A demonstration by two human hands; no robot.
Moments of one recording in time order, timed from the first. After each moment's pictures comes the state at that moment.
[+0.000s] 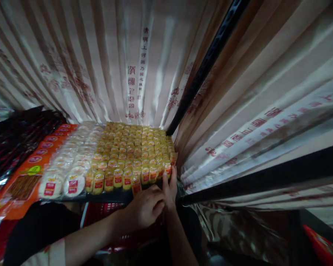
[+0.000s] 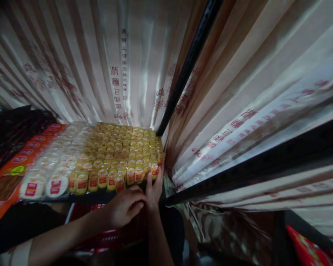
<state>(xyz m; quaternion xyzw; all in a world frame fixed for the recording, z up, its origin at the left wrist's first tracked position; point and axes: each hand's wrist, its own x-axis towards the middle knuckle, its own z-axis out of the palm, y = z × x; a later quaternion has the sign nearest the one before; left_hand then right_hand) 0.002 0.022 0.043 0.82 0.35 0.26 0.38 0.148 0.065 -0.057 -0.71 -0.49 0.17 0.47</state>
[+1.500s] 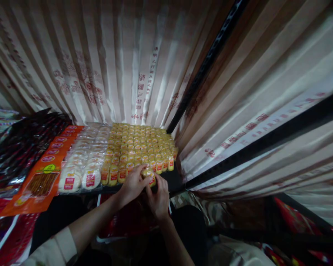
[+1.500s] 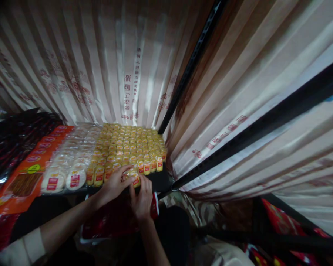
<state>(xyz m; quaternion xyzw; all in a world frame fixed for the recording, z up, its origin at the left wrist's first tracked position) -0.070 0.031 0.034 0.66 0.52 0.35 0.42 0.057 -0.012 -0.014 -0.62 -0.66 0.01 0.42</state>
